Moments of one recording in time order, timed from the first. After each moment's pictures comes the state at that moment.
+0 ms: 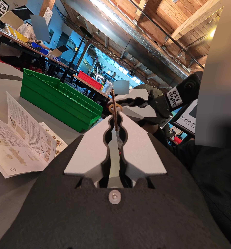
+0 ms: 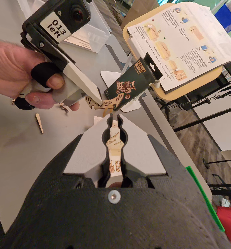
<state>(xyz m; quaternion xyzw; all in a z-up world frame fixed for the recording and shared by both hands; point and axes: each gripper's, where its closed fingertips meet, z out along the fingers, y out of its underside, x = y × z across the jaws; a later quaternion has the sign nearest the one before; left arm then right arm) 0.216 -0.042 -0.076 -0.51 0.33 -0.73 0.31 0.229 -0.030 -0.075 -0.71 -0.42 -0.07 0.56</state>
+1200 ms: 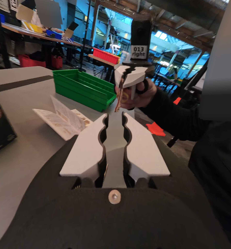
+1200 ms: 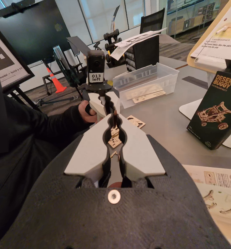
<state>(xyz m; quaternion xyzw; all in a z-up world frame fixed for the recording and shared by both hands) 0.121 -0.031 -0.061 -0.55 0.46 -0.60 0.37 0.150 -0.031 -0.031 -0.69 -0.31 0.42 0.50</state>
